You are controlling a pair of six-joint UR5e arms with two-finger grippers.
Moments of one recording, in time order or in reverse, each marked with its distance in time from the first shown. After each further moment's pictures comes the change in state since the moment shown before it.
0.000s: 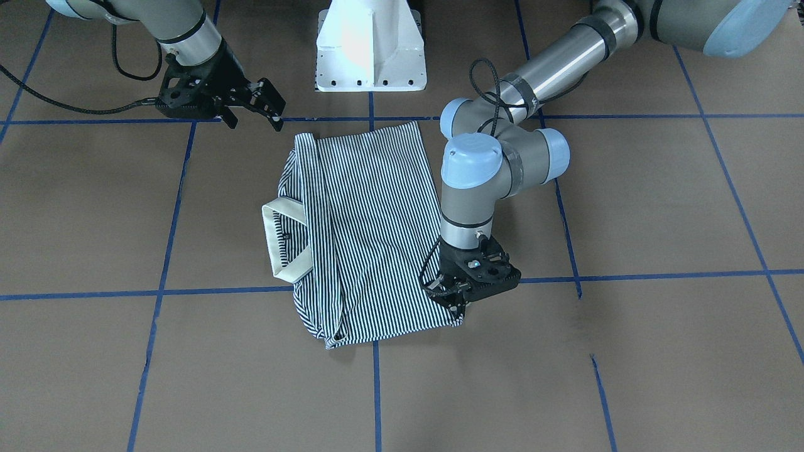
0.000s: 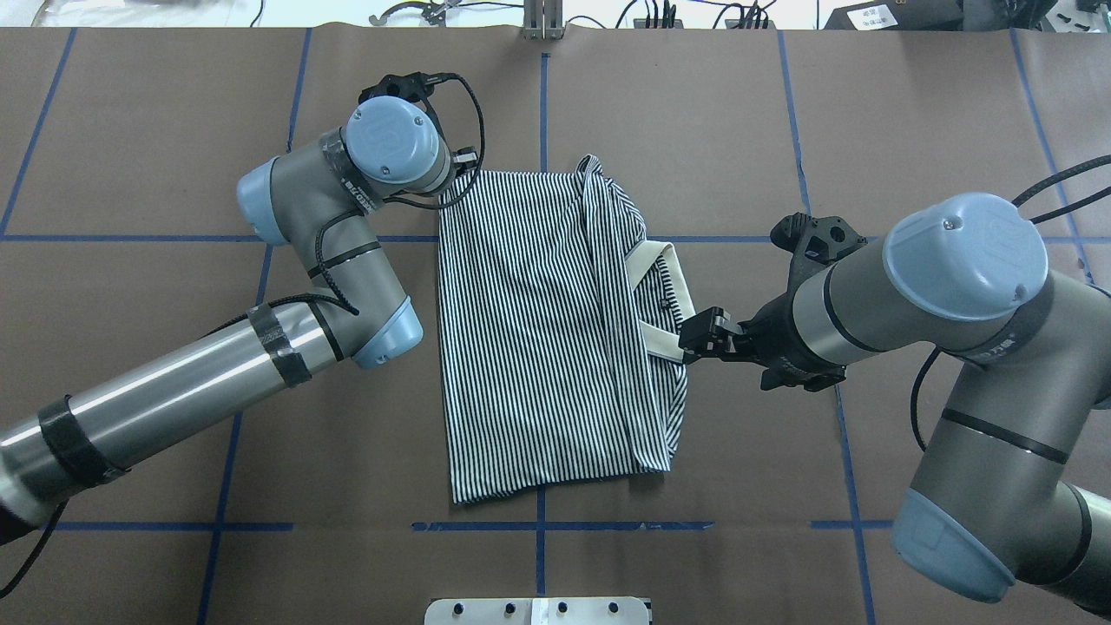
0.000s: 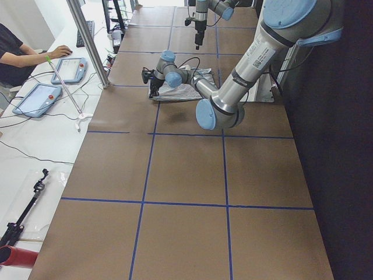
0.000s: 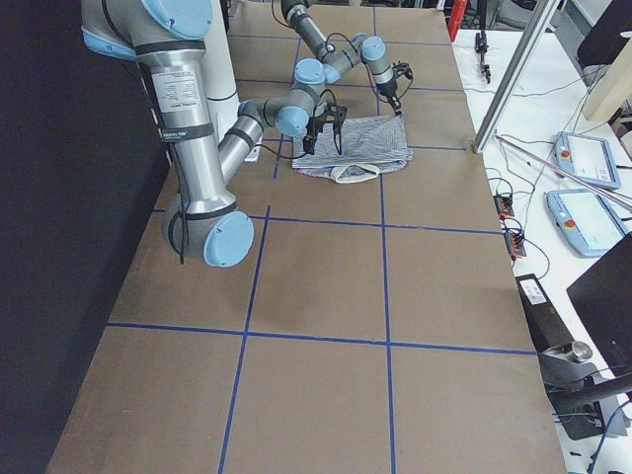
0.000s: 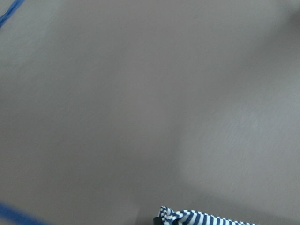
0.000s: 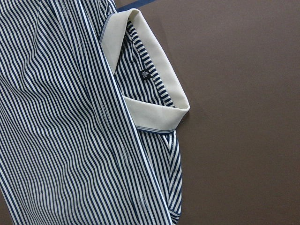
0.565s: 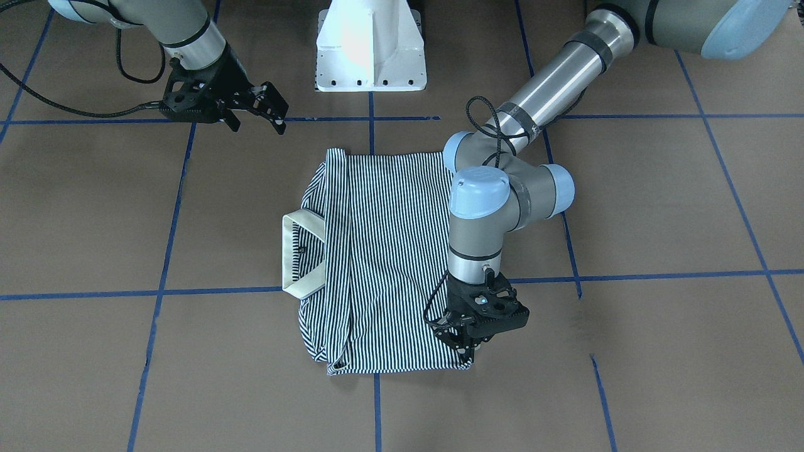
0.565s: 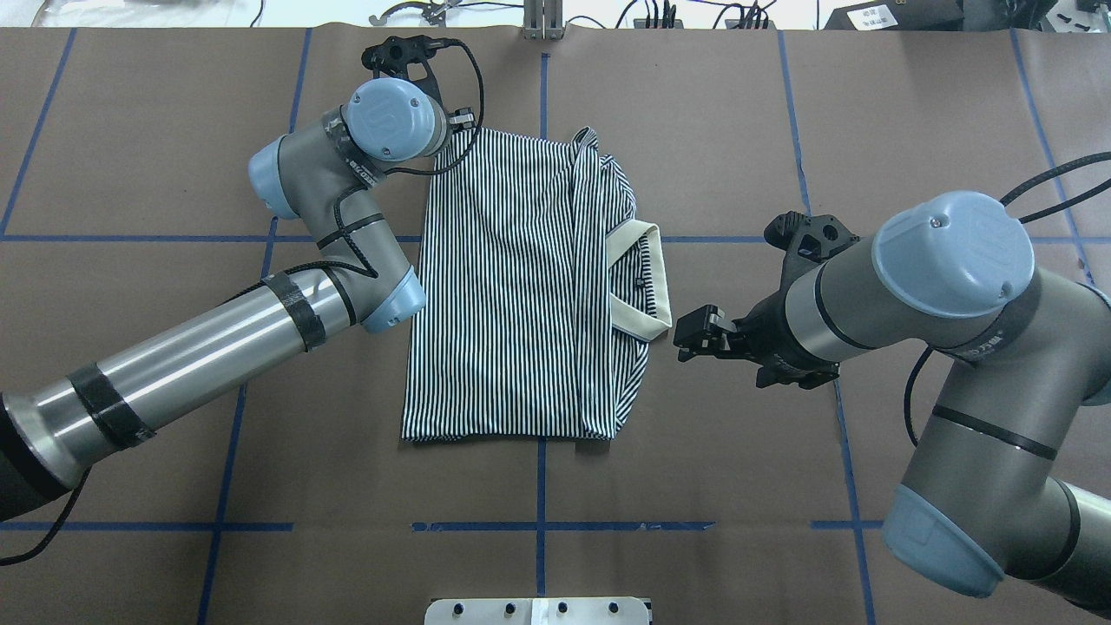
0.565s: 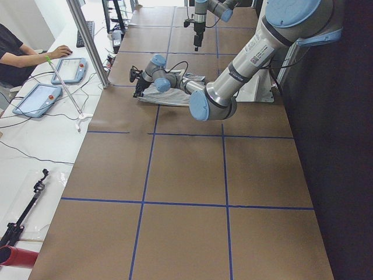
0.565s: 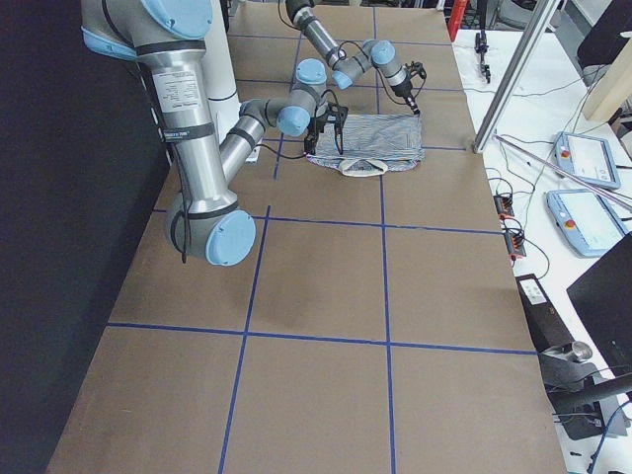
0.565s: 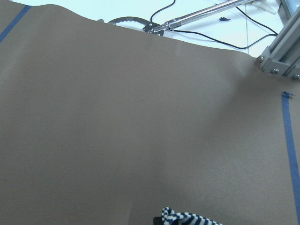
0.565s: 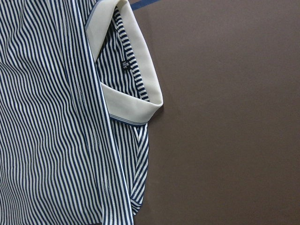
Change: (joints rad) left arm -0.028 -0.056 0.170 -0.161 0.105 0.093; right arm -0.001 0.008 -0.009 0.000 -0.007 0.000
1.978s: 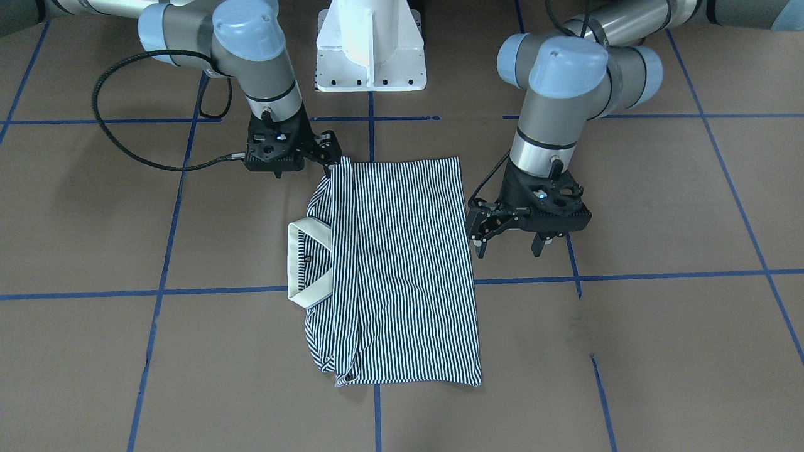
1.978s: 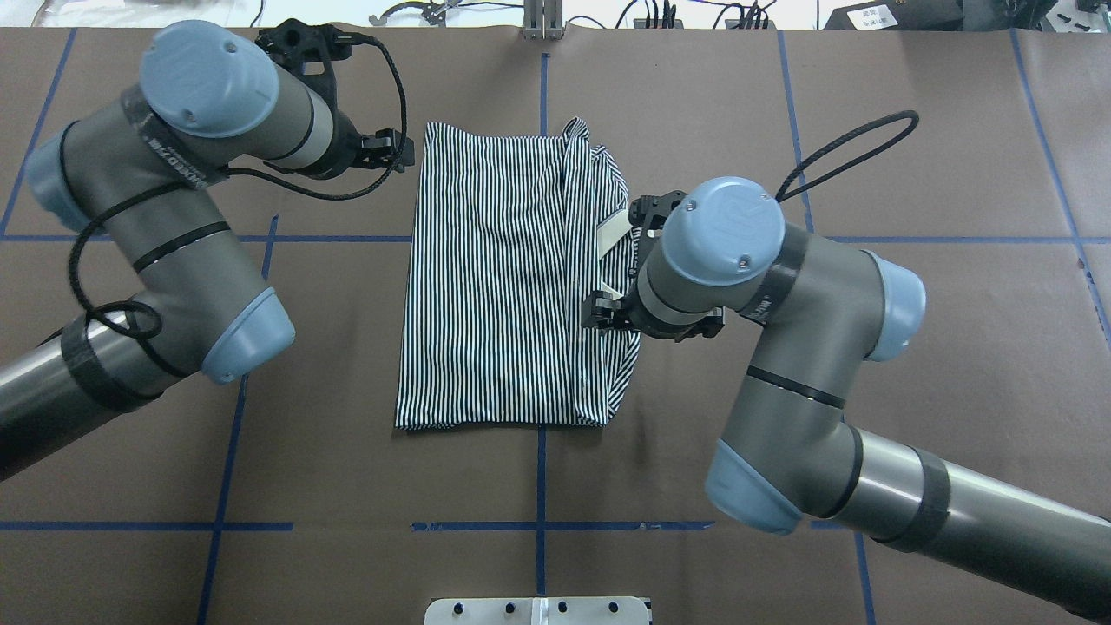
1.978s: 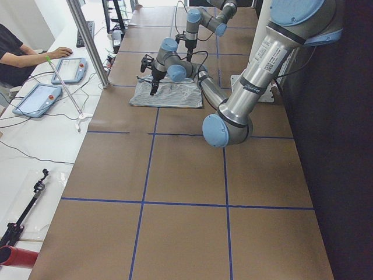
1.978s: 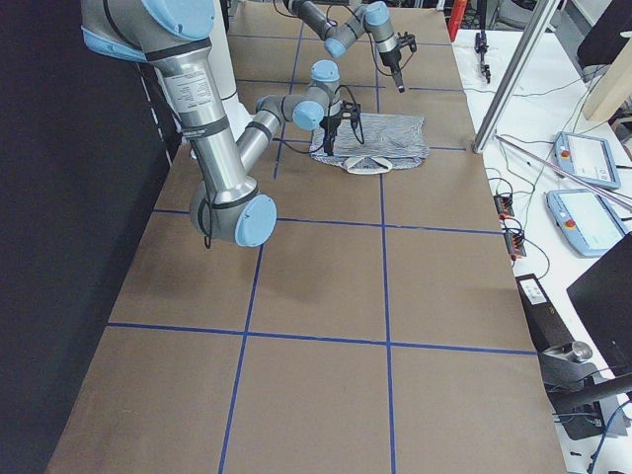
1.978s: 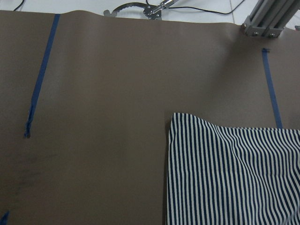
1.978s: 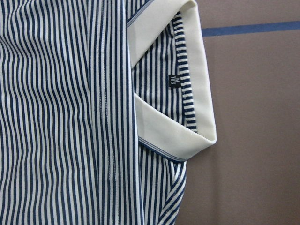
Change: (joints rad) left arm -0.051 0.337 -0.776 0.465 -0.315 0.201; right arm -0.056 0.326 -0.327 -0.149 -0.143 -0.239
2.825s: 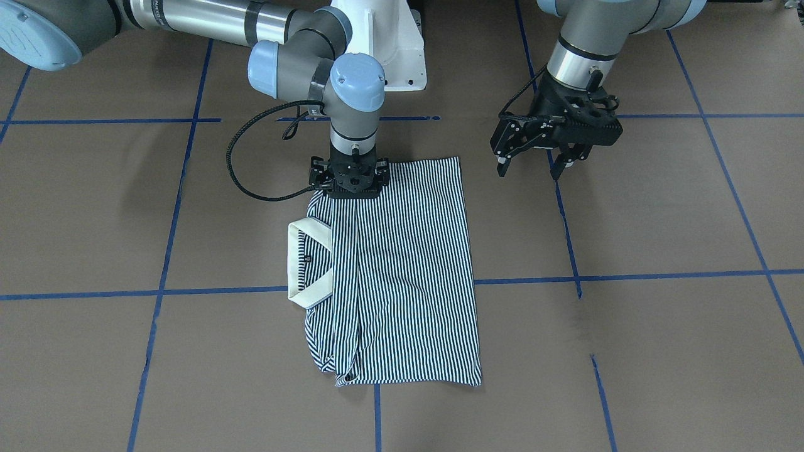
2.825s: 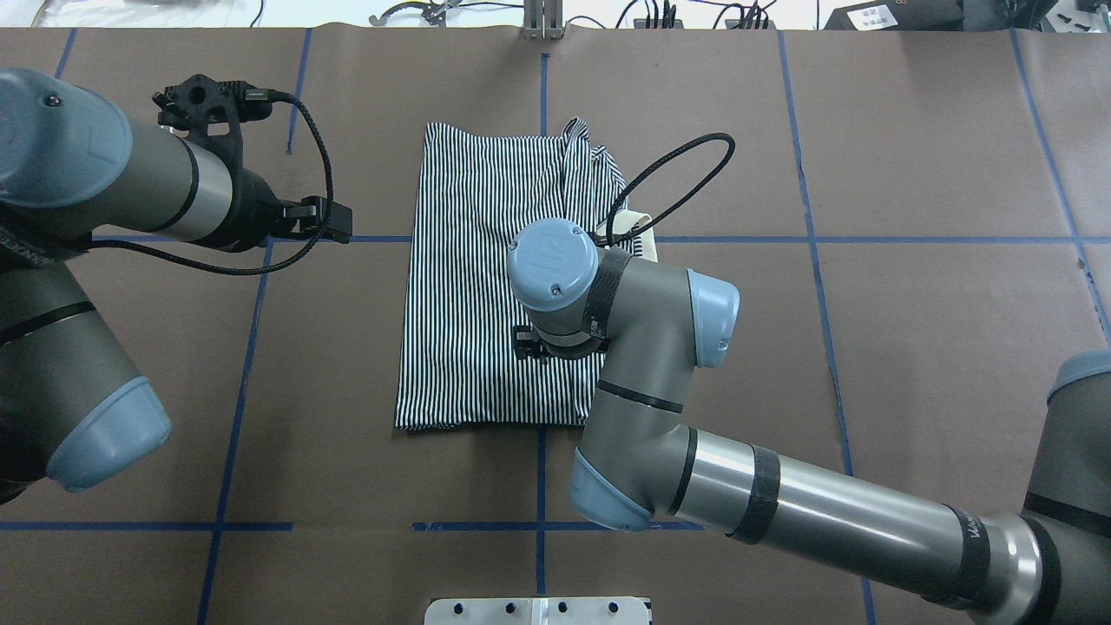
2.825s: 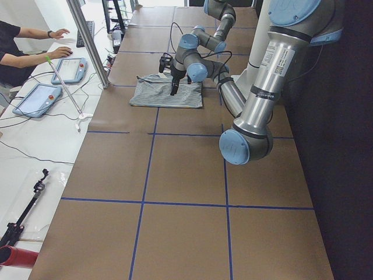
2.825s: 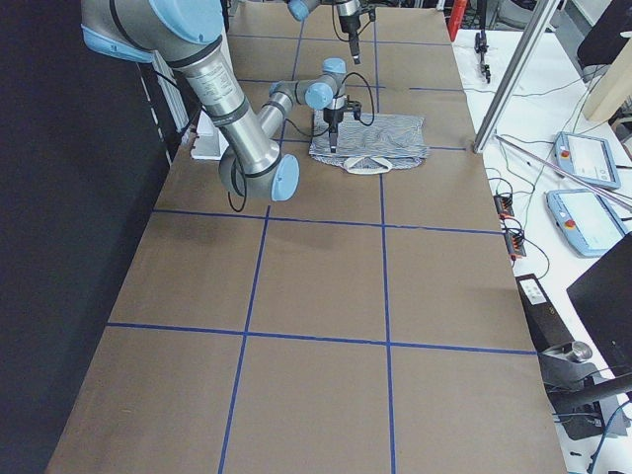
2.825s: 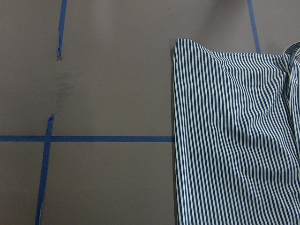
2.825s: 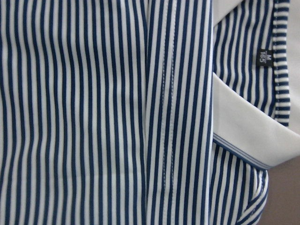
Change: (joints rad) left arm 0.023 0.195 -0.281 0.072 -0.085 -0.007; right arm -0.081 0.211 -0.297 -0.107 -0.058 -0.093
